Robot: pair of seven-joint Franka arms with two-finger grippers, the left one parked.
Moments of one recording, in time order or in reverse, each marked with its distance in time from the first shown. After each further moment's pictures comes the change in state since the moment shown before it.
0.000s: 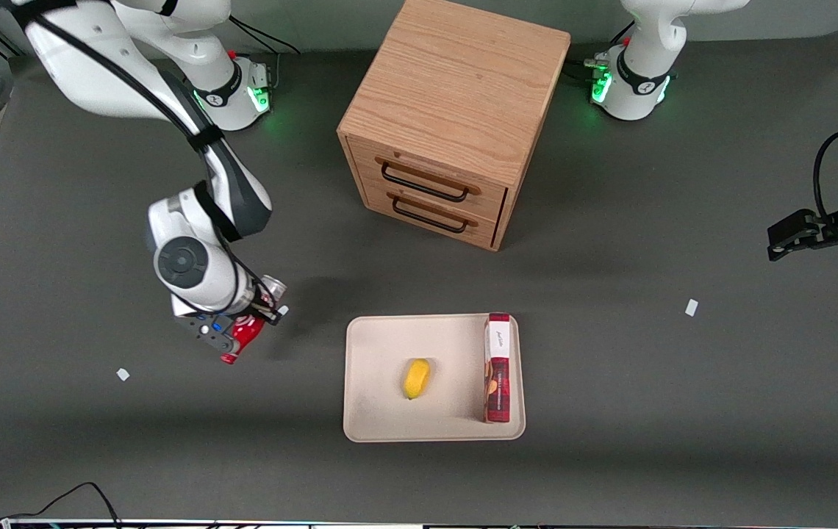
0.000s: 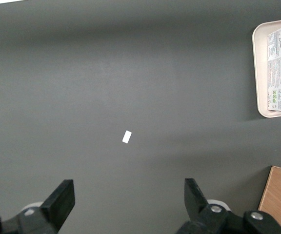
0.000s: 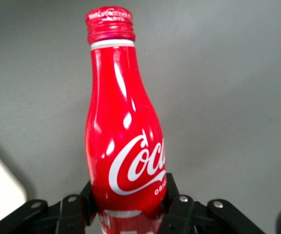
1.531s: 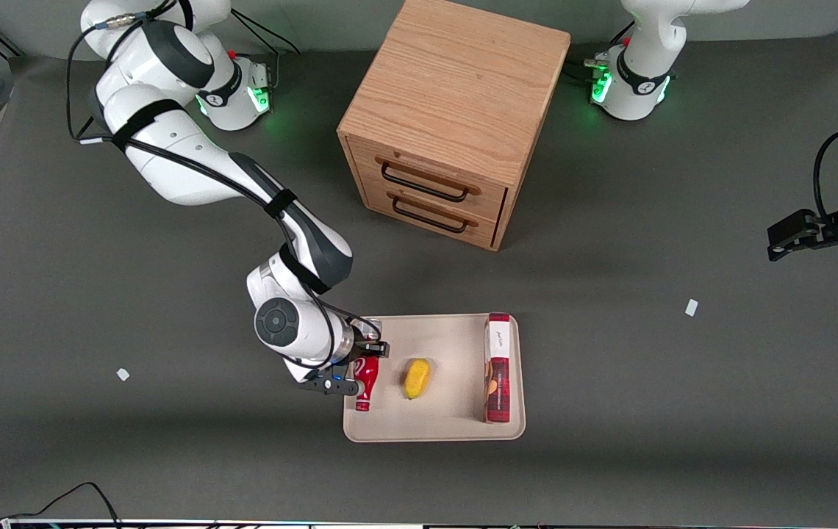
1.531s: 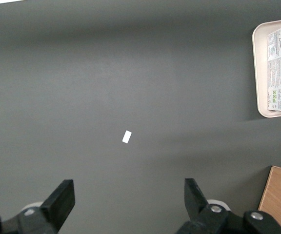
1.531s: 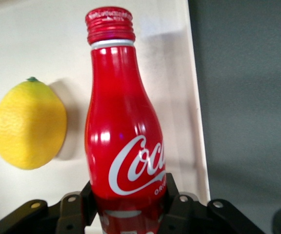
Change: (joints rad) arm 0.053 0.617 0.245 0.558 -0.029 0.171 -0.241
